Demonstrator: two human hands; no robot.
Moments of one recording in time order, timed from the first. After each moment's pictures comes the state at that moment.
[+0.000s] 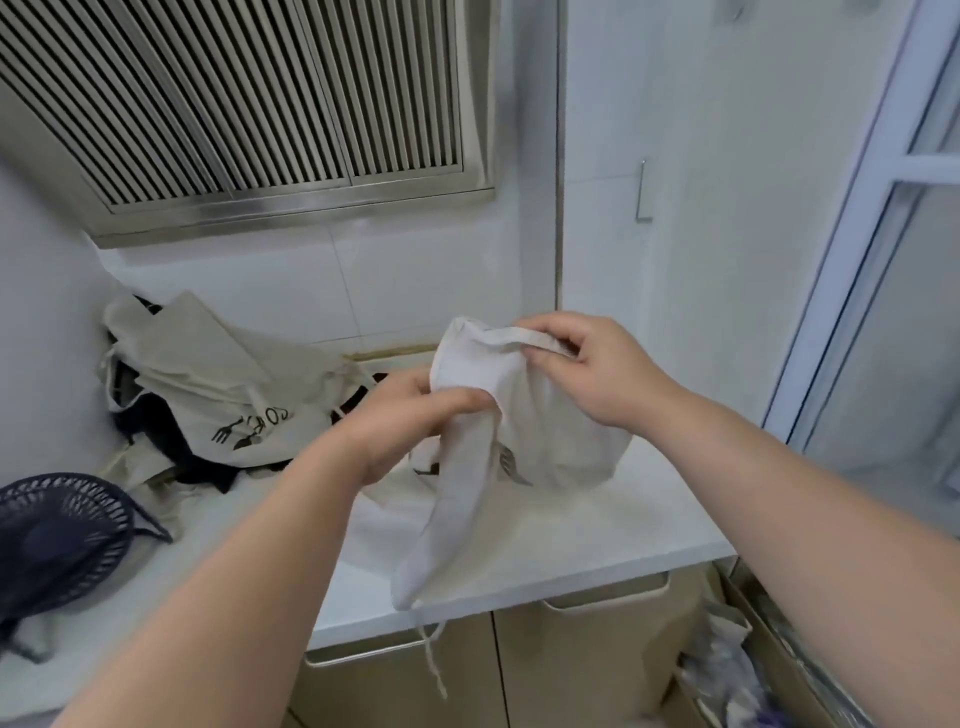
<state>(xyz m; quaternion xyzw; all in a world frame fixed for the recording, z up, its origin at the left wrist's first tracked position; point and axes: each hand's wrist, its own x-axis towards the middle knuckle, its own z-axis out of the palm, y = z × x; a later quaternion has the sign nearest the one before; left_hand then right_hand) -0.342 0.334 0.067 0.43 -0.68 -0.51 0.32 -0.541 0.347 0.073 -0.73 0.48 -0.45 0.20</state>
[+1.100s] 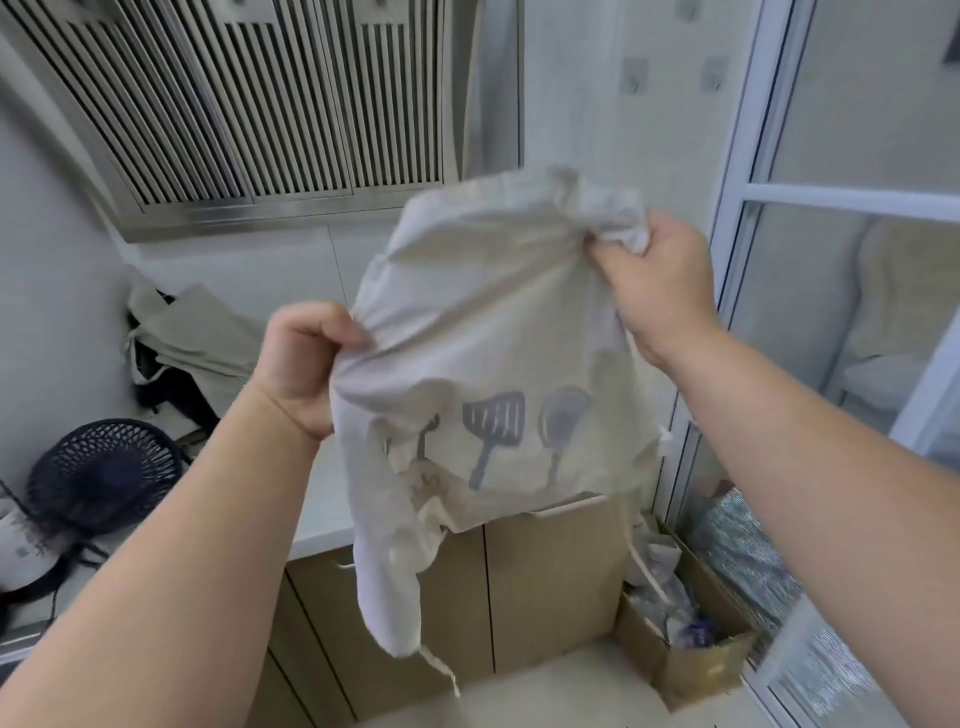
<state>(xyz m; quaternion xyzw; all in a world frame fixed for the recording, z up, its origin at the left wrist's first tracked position) -0.230 0.500 0.117 0.07 -0.50 -0.81 0.28 -0.484 0.539 0.133 -0.50 0.54 -0.67 0.09</state>
